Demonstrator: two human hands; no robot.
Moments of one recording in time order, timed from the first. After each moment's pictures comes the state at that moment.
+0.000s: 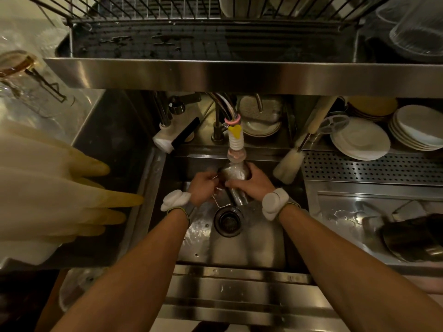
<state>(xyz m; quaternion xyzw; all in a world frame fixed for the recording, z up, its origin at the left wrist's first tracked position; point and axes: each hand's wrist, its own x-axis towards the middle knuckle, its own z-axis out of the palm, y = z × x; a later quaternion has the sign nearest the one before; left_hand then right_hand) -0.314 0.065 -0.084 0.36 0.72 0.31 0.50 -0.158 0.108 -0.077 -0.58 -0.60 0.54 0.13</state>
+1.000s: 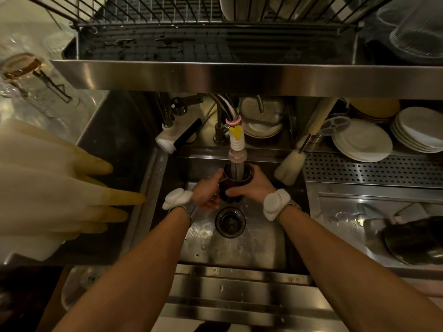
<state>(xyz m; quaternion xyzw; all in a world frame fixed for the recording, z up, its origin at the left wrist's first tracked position) -0.306 0.066 -0.072 0.26 0.76 0.17 0.57 -0.156 0.109 -0.083 -0.56 -0.59 0.57 0.13</state>
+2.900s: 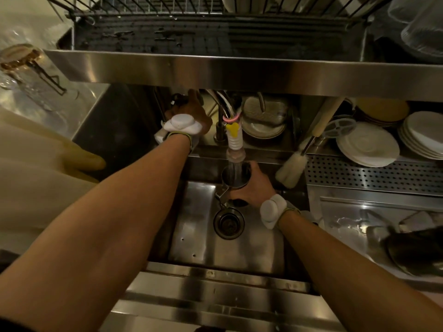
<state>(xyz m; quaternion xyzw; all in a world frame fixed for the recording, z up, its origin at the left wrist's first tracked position) -0.348 0.171 0.005 0.47 0.86 0.15 0.12 -0.155 0.102 -0.069 -0.54 -0.68 0.48 0.15</state>
